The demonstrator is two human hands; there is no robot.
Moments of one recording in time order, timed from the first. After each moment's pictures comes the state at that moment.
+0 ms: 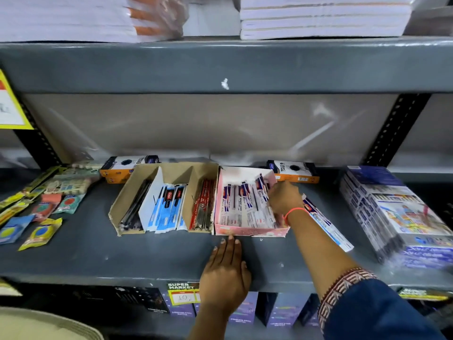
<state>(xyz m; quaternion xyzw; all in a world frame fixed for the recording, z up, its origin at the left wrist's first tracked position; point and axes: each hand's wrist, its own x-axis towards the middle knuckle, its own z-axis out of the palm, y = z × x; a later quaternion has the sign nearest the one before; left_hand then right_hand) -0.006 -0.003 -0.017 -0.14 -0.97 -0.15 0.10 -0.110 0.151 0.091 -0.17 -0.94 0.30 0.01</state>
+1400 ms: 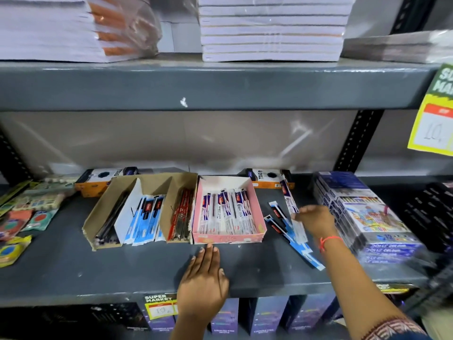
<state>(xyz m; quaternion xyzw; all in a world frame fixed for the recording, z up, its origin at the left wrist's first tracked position) -0.006 0.000 -0.020 -0.15 -0.97 -0.14 0.13 -0.058 0.253 0.074 -0.29 -0.81 0.50 0.09</state>
